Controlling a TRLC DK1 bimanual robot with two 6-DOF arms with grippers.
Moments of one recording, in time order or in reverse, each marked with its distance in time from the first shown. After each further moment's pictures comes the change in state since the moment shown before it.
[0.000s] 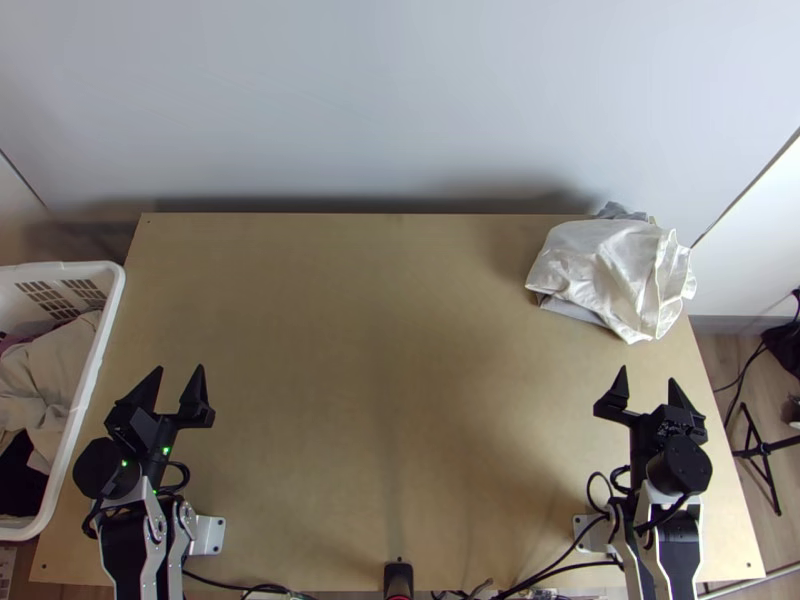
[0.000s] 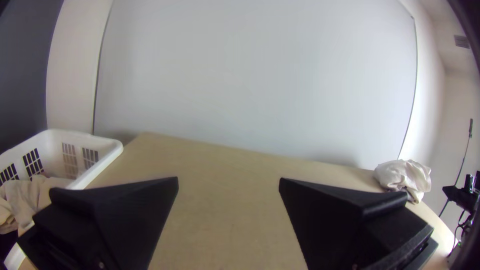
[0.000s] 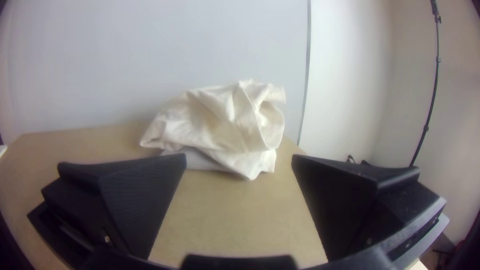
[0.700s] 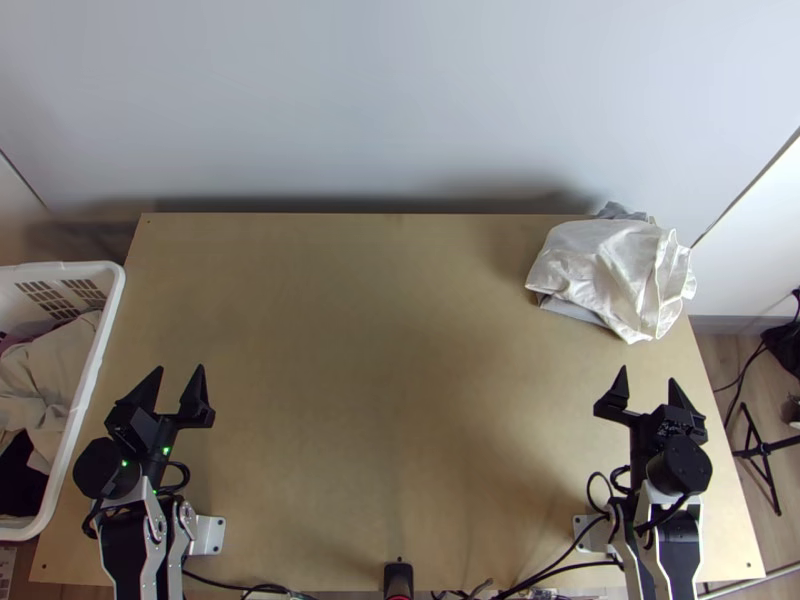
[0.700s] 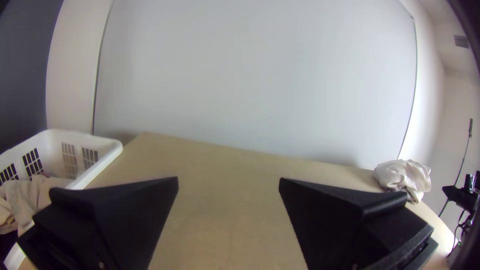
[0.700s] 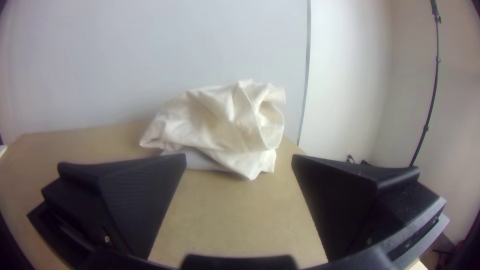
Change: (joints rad) left arm -0.002 0.000 0.000 -0.001 0.000 0.000; right arm 0.000 0.000 0.000 0.000 0.002 0.000
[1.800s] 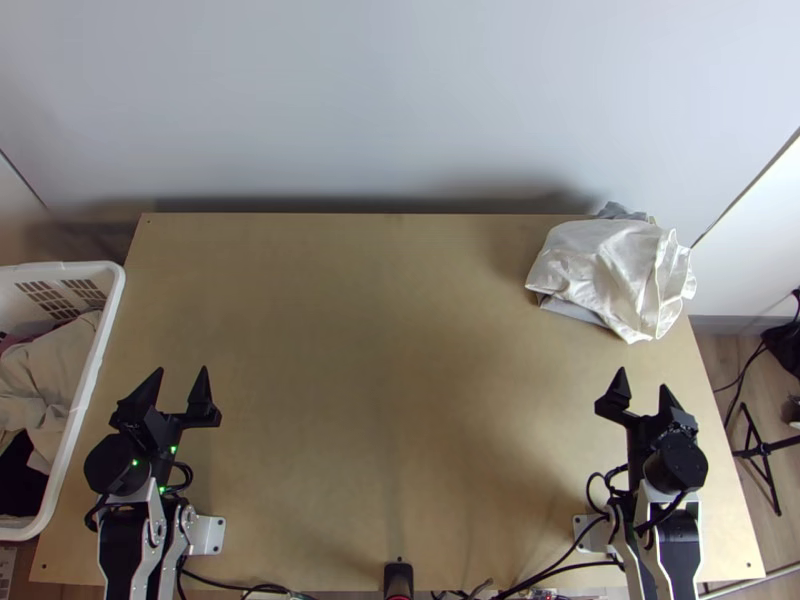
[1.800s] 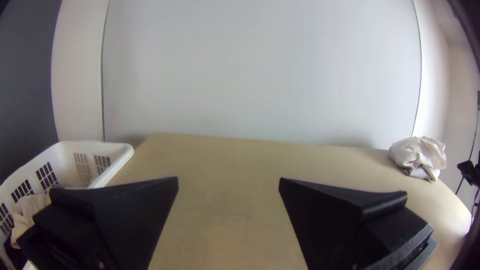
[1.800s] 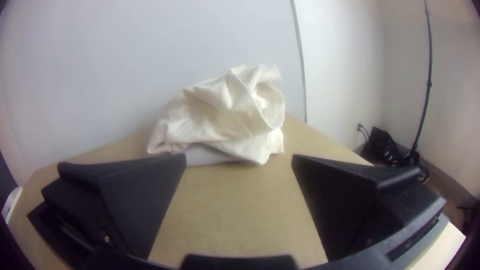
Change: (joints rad) left arm -0.166 0.016 0.003 -0.028 -0.222 0.094; right arm 0.021 0.001 0.000 -0.053 0.017 0.224
